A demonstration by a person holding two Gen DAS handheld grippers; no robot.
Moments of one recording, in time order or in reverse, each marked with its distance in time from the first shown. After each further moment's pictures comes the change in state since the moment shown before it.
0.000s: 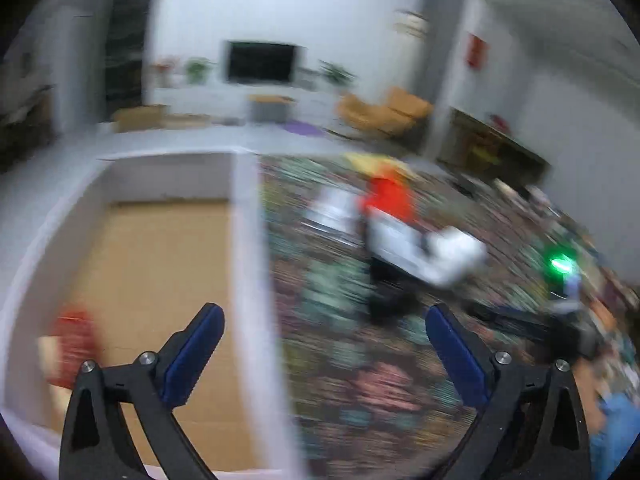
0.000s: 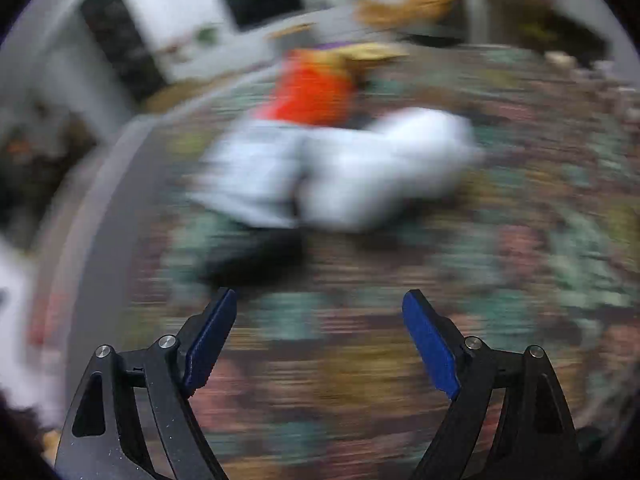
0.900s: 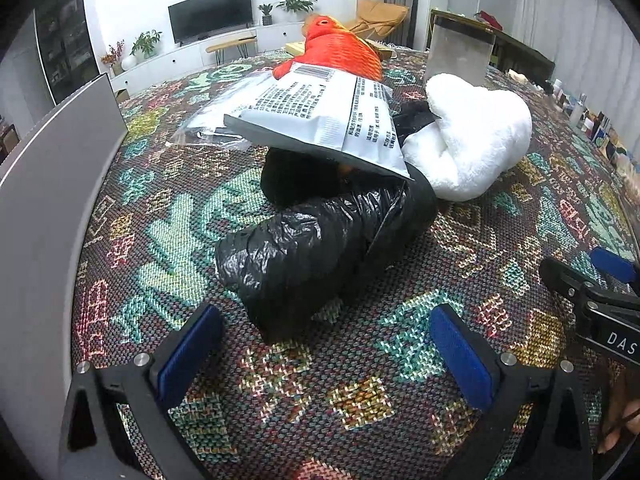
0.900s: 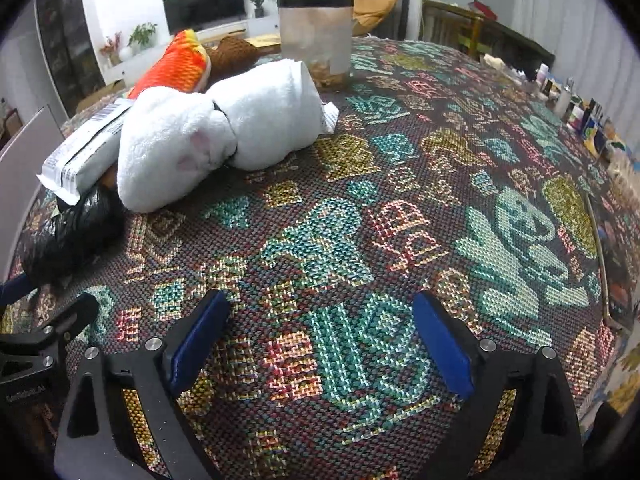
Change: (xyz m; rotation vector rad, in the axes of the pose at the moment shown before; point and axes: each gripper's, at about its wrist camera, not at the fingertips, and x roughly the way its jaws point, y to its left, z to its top) left arm 0.221 -0.066 -0.032 0.169 0.219 0.129; right arm 0.051 -0.041 -0.013 -0.011 -0.041 -0.172
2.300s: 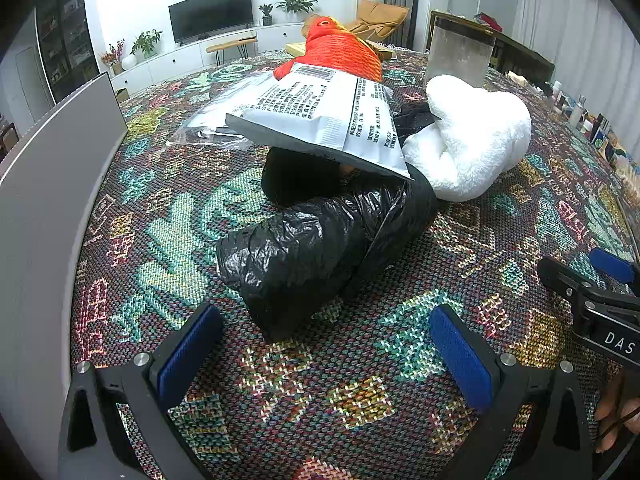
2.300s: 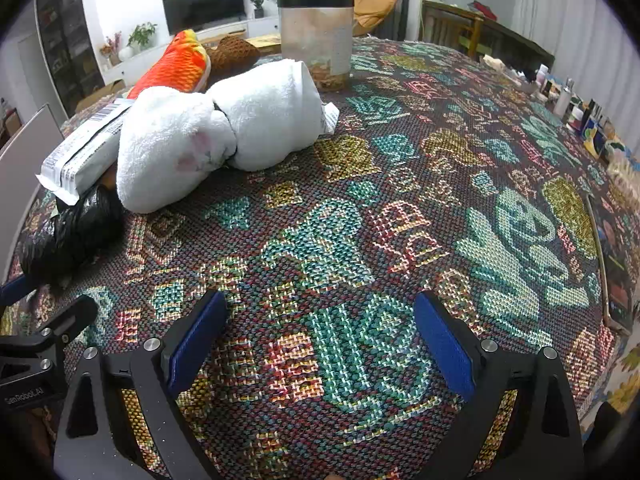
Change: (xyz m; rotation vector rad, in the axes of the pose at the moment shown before) left arm -0.001 0.001 0.000 0.000 0.000 -0.002; right arm -0.003 0.004 -0.003 -0.001 -0.003 -0.005
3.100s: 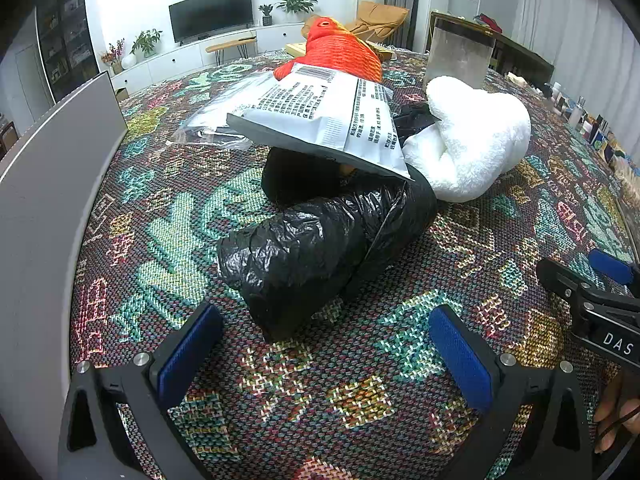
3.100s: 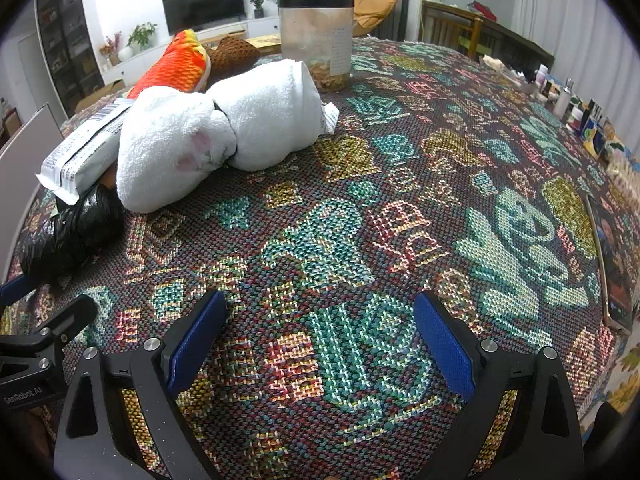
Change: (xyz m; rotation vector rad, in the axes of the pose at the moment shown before) left arm -0.001 -0.001 -0.001 -0.001 -0.001 -0.003; right arm -0.001 0.001 -0.001 0.000 -0.002 -0.004
